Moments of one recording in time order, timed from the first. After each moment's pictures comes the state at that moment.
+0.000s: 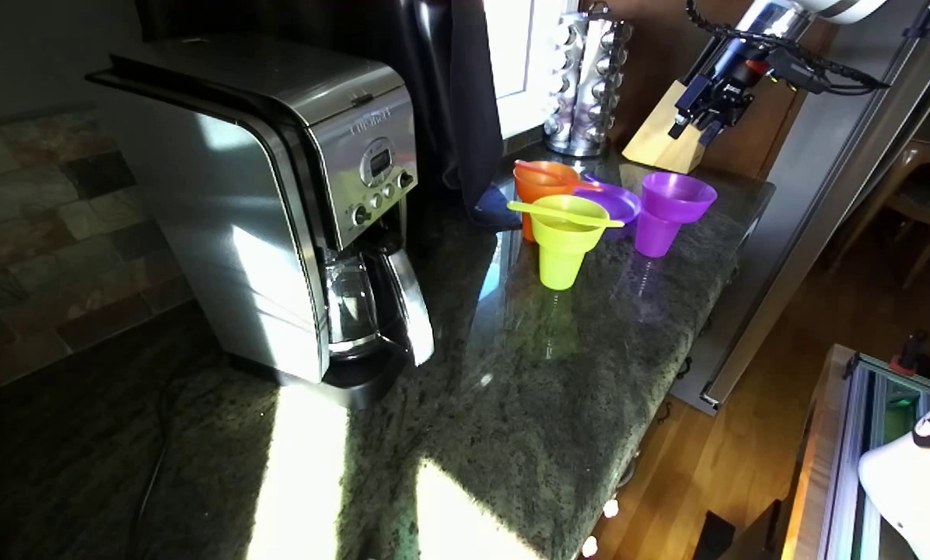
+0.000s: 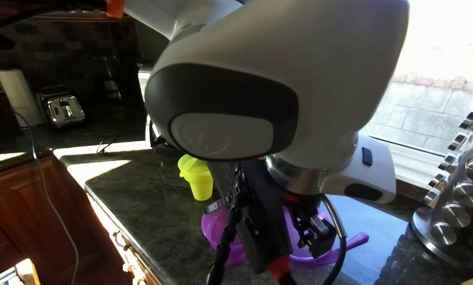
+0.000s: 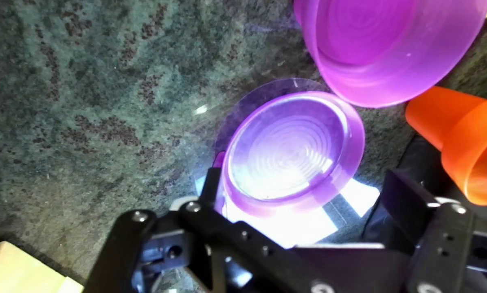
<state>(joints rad) -0.30 -0.09 -0.38 -2.25 0.37 2.28 -0.47</state>
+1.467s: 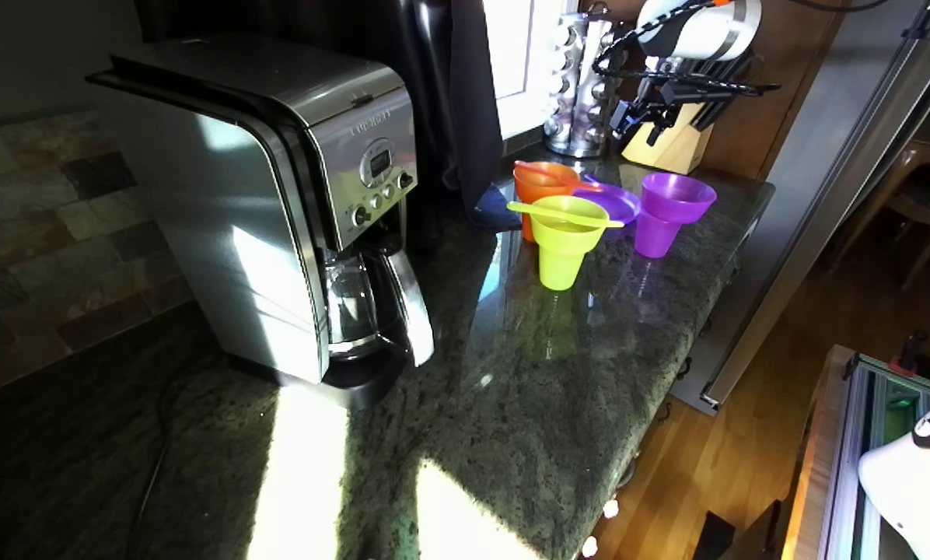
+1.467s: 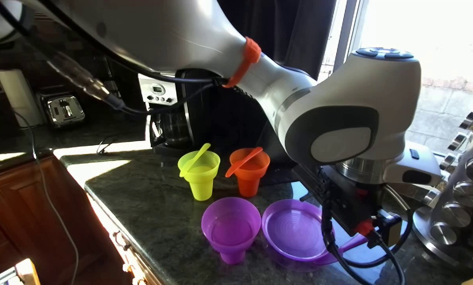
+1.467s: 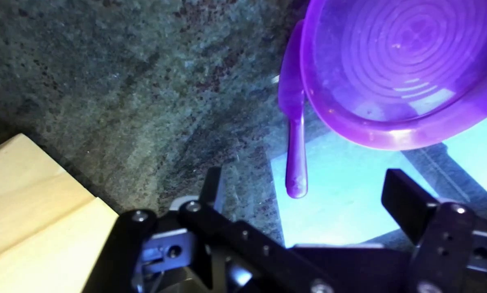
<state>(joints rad) -0.33 0.40 -0.29 -1.79 0.22 2.40 -0.23</state>
